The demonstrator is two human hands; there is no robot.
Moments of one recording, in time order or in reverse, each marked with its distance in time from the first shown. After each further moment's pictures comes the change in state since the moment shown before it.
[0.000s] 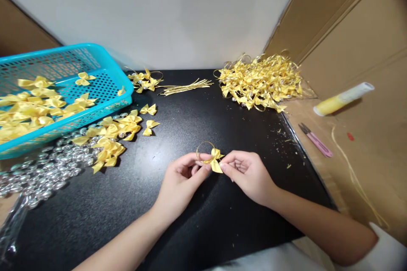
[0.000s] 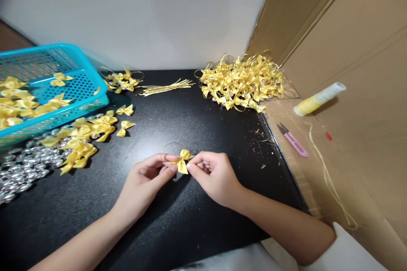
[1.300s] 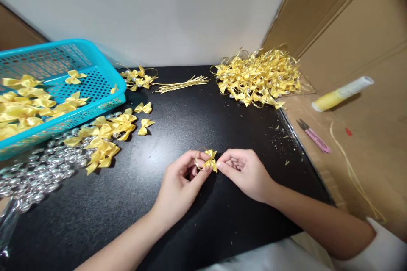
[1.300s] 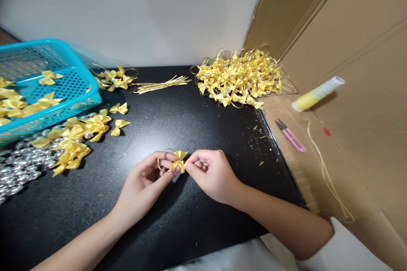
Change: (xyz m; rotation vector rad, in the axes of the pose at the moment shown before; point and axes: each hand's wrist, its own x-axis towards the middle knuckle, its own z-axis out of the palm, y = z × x) left_hand -0.002 -0.008 0.003 0.125 -0.019 0.075; right_hand 0.001 0.001 -0.002 -0.089 -0.018 -0.014
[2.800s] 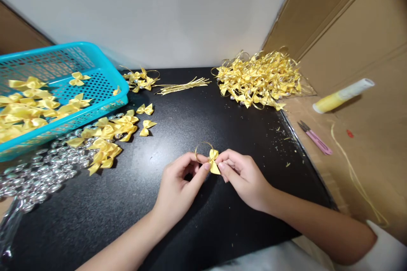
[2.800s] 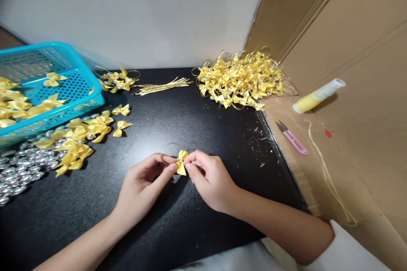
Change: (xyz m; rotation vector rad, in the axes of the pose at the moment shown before) left_hand 0.000 0.000 -0.005 0.220 0.017 0.129; right_hand -0.004 0.003 0.003 -0.012 -0.066 -0.099
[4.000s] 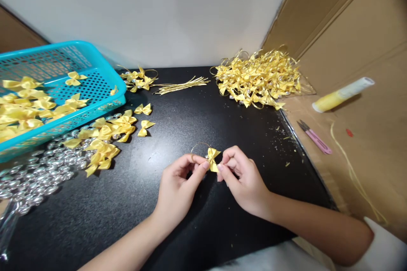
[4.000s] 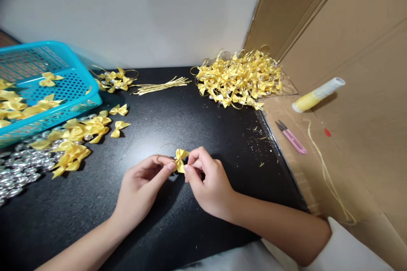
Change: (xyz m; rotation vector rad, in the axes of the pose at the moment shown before) left_hand 0.000 0.007 0.006 -0.170 0.090 -0.151; right_hand -0.006 0.000 0.010 -0.059 0.141 -0.070
